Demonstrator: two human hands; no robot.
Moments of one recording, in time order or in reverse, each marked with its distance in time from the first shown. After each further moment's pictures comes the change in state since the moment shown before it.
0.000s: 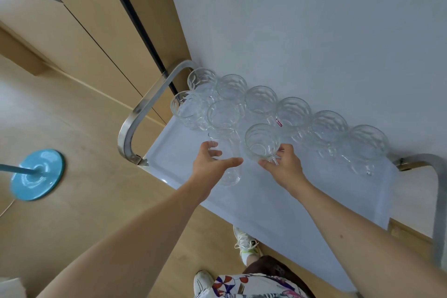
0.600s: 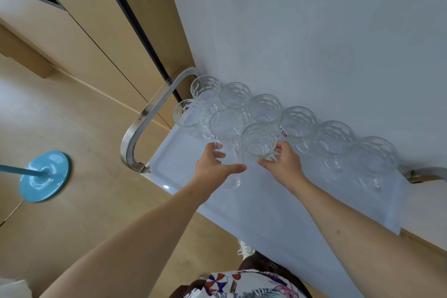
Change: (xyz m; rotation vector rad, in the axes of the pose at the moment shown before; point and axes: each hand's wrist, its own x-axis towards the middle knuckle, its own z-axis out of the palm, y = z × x) left_hand 0.016 0.015 -0.002 0.116 -0.028 0.029; right_hand 0.031 -0.021 0.005 -0.043 -0.011 -0.036
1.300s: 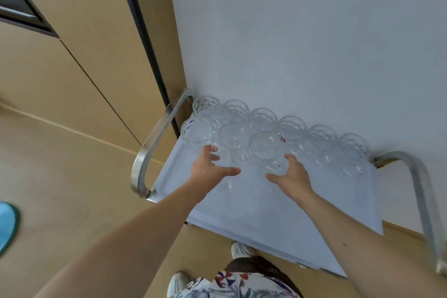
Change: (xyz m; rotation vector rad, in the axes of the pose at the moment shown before) left_hand 0.022 0.000 -0.085 0.035 -0.206 0.184; right_hand -0.078 -0.039 0.030 -0.265 0.286 0.146
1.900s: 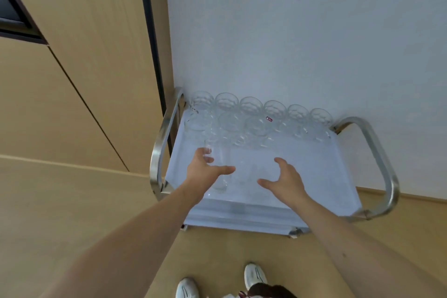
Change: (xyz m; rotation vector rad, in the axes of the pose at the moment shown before) left_hand -0.045 -0.047 -0.066 -0.039 -0.175 0.066; right_hand -0.145 -0.026 0.052 -0.057 0.131 0.066
